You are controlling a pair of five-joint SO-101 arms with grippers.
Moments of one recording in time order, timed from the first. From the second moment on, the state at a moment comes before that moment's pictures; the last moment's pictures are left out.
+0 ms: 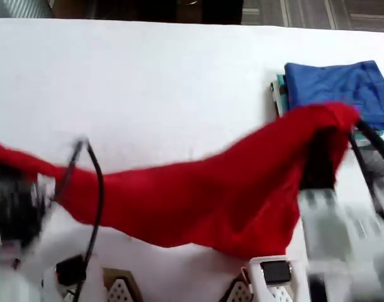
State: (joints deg) left arm -28.1 -56.3 -13.3 97.0 -26.7; right arm -8.5 -56.8 -14.2 74.5 25.3
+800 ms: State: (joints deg) left arm -18.9 -8.4 -9.1 64.6 -26.7; right arm -7.6 -16.7 4.2 34.4 25.6
